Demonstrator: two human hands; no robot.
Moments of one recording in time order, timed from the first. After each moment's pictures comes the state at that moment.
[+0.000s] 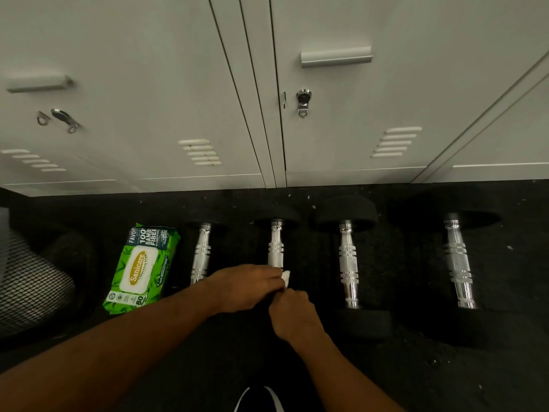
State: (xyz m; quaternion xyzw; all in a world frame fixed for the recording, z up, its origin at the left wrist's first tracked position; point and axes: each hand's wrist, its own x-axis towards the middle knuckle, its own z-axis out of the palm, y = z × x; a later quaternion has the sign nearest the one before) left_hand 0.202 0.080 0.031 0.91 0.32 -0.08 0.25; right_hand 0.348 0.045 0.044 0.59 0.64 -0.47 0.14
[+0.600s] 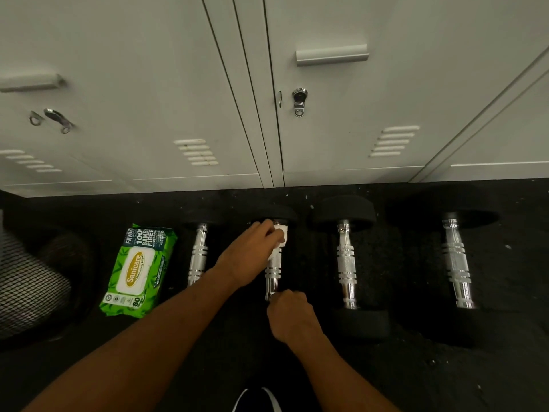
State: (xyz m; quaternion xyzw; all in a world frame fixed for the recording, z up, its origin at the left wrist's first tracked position) left_hand 0.217 0.116 0.014 0.84 0.52 -0.01 0.16; right_hand 0.349 0.047 0.050 0.59 0.64 -0.47 0.16
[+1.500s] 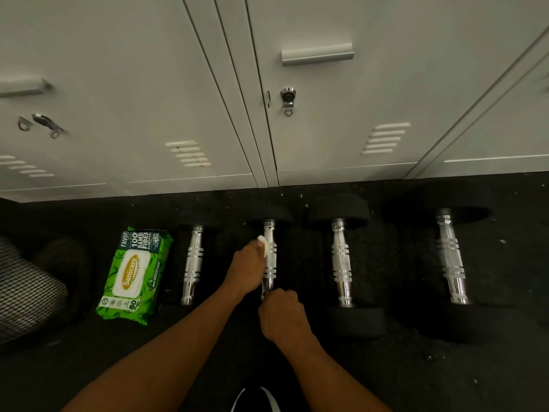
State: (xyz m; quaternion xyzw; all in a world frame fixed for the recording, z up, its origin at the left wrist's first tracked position) left_hand 0.244 0.097 0.019 0.49 0.76 0.09 0.41; right_hand 0.340 0.043 0.041 0.56 0.68 -0.43 0.19
